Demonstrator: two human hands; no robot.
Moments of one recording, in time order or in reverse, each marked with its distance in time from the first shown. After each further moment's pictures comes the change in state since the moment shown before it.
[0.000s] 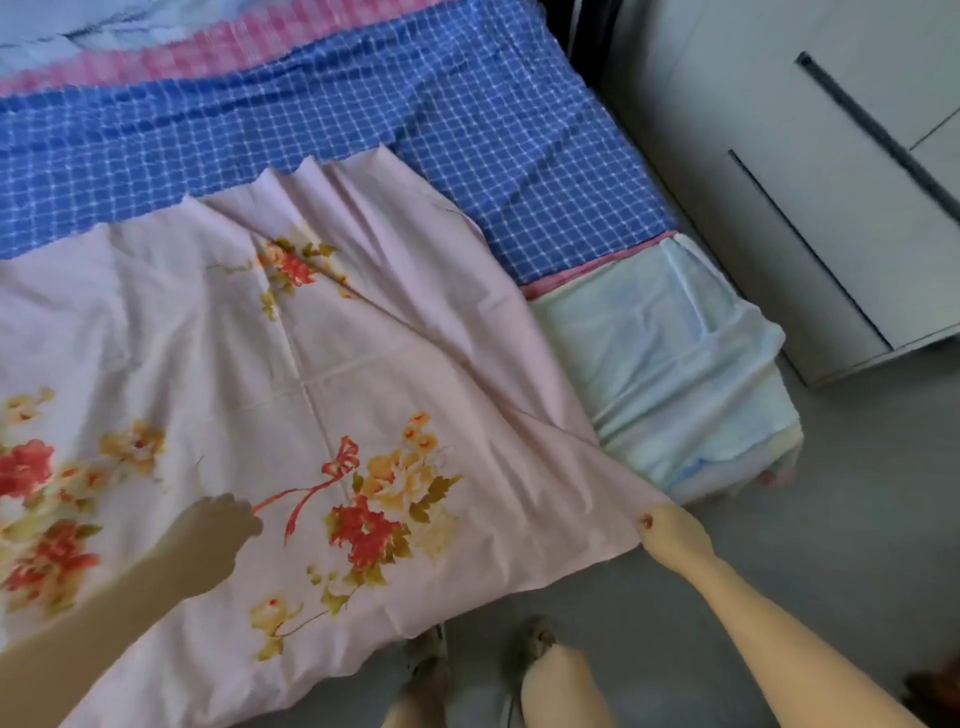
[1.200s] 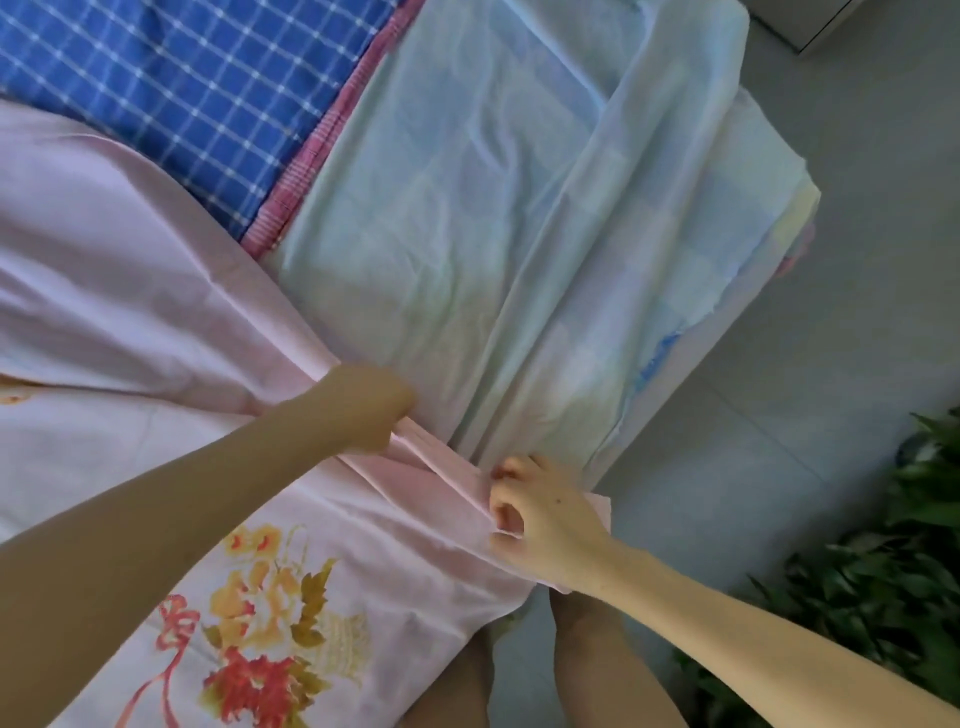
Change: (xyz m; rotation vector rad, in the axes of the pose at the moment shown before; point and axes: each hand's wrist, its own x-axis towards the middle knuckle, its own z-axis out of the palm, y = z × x) left_hand 0.329 0.307 -0.158 0.545 -0.300 0.581; right_hand 0.085 -0.013 0.048 0.483 0.024 -0.467
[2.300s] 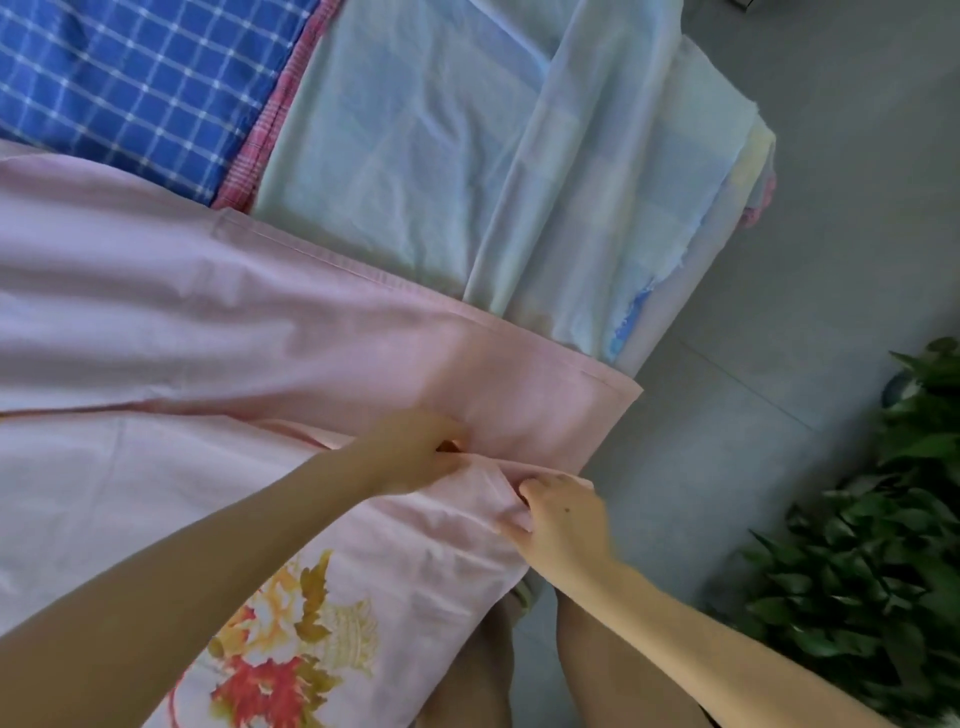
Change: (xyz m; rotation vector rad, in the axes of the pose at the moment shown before) left_hand 0.013 0.063 0.030 -0.466 0.053 0.199; right_hand -0.032 0.018 0.058 -0.194 0.177 0.355
